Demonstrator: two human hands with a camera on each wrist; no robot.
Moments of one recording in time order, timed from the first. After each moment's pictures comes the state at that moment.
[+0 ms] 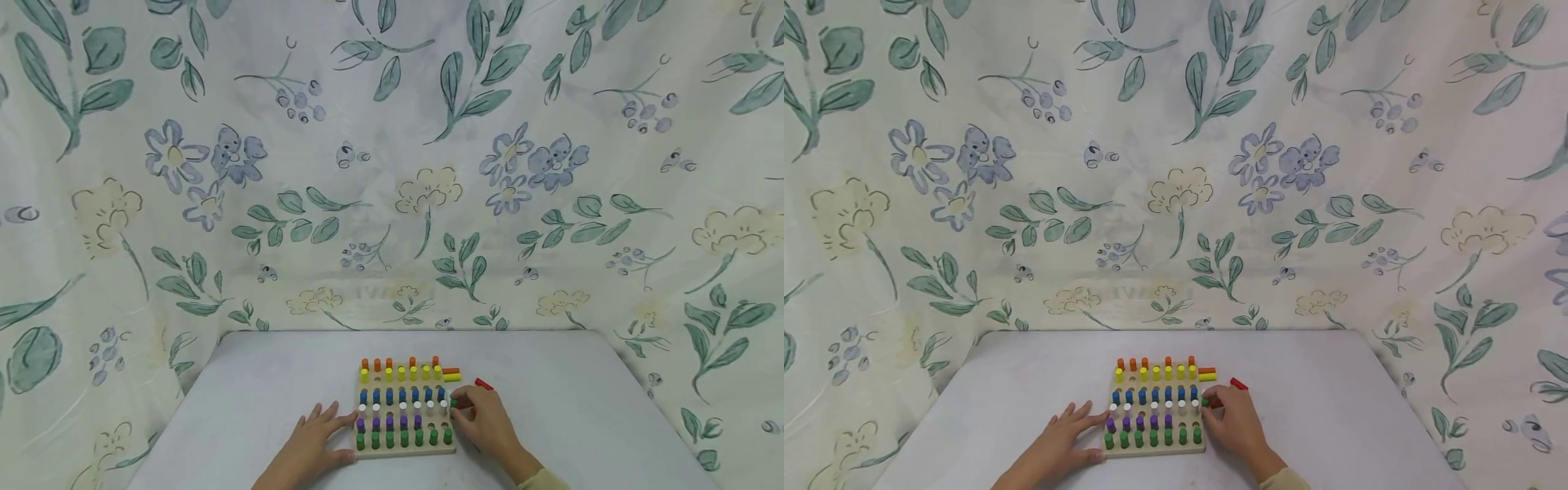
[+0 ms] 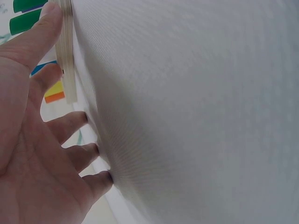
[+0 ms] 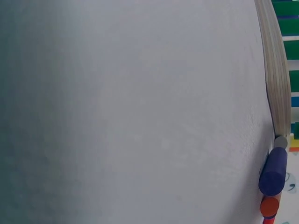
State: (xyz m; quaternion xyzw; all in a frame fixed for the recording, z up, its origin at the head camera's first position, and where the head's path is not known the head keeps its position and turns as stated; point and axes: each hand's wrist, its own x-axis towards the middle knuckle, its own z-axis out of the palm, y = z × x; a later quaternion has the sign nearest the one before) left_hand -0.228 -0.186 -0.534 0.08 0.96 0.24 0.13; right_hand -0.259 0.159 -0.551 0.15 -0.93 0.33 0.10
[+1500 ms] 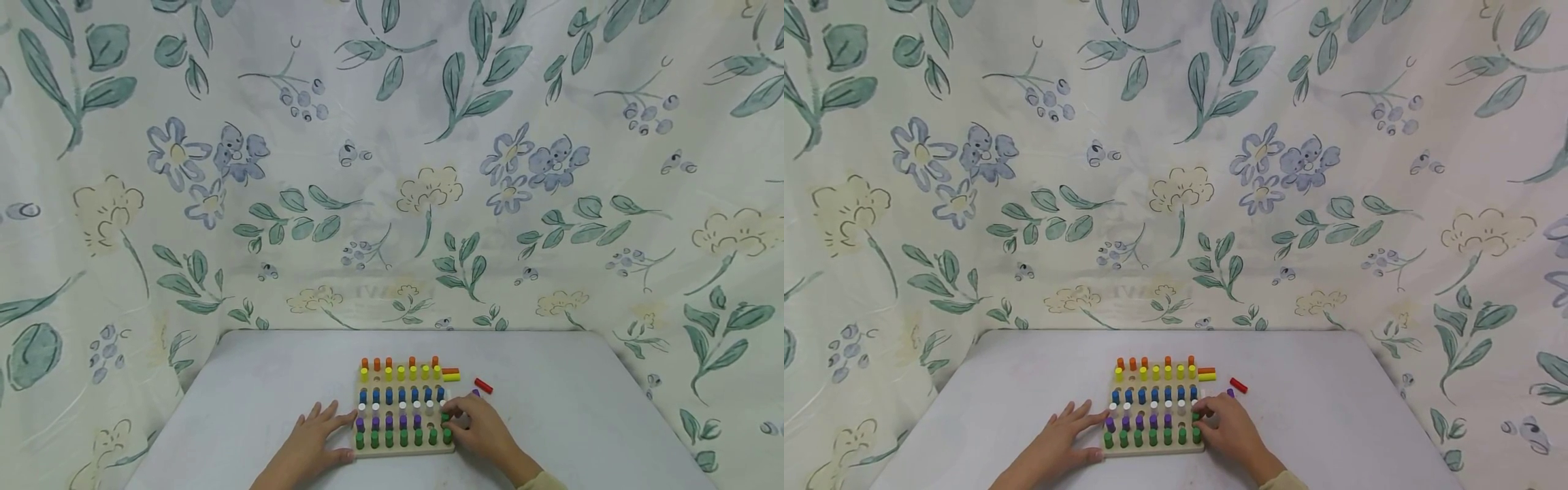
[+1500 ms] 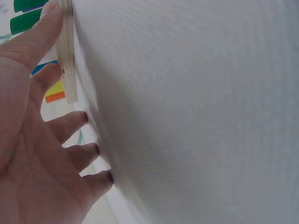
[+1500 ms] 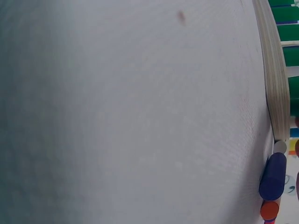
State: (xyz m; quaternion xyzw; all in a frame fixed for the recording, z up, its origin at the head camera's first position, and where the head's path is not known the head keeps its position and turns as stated) left_hand -0.226 -0.188 -0.535 0.08 0.96 0.24 0.13; right_hand -0.249 0.155 -0.553 0.21 -0.92 0.32 0.03
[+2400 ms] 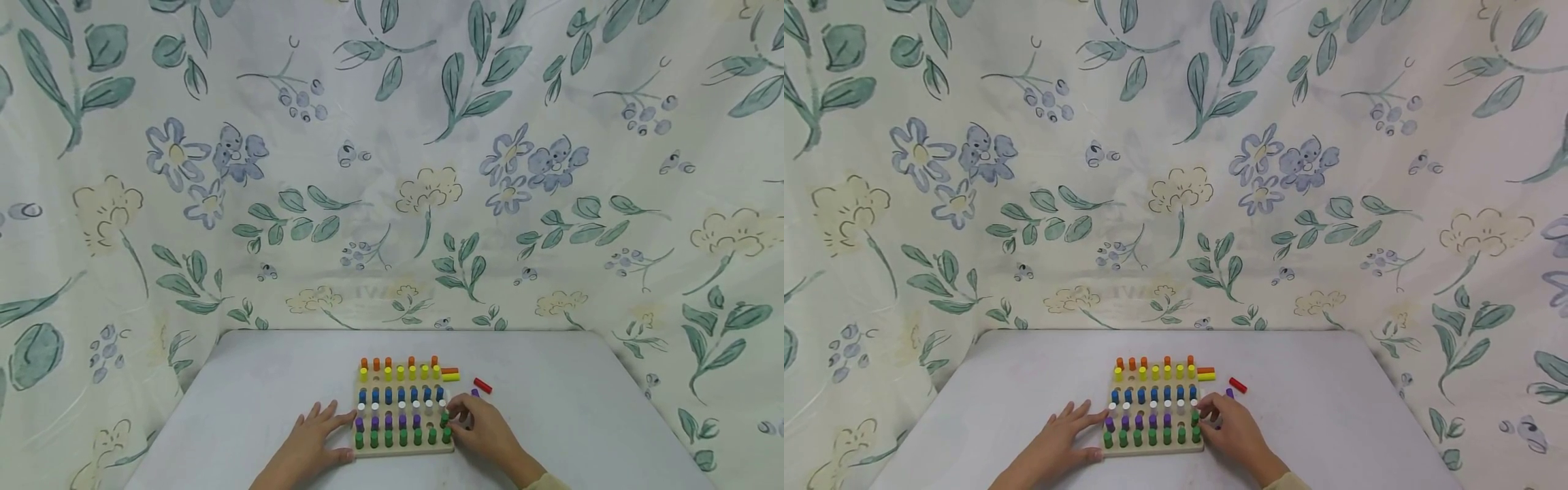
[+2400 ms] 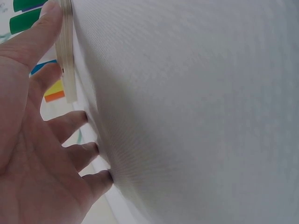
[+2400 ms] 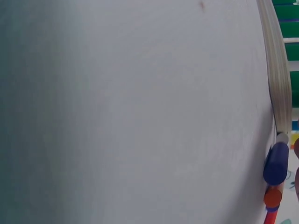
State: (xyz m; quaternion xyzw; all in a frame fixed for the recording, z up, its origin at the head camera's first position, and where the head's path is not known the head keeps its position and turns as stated) left_hand -0.228 -0.187 -0.535 0.08 0.96 0.24 0.13; right_hand -0.247 0.160 -0.551 0.18 -0.92 0.35 0.01
